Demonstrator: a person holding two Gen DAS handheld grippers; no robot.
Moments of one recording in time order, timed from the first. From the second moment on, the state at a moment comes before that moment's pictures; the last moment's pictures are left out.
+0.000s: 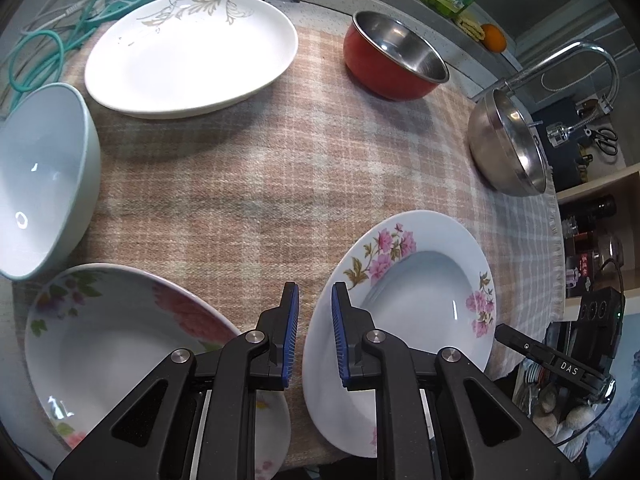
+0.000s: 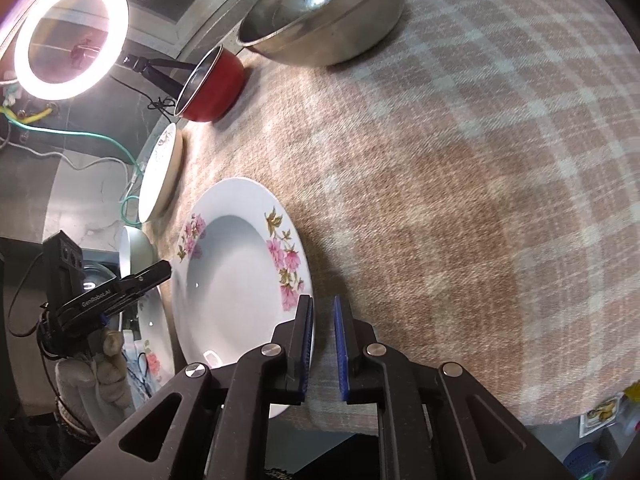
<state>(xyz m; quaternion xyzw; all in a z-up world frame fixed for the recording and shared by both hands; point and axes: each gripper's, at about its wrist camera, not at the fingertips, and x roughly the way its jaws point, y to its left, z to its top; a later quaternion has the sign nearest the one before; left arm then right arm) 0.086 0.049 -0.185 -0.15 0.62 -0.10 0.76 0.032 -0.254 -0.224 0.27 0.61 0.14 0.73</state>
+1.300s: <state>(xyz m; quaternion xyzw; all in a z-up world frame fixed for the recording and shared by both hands) -0.027 0.154 -0.130 -0.28 0.51 0.00 0.81 0.053 -0.154 -0.153 0.15 0.55 0.25 0.78</state>
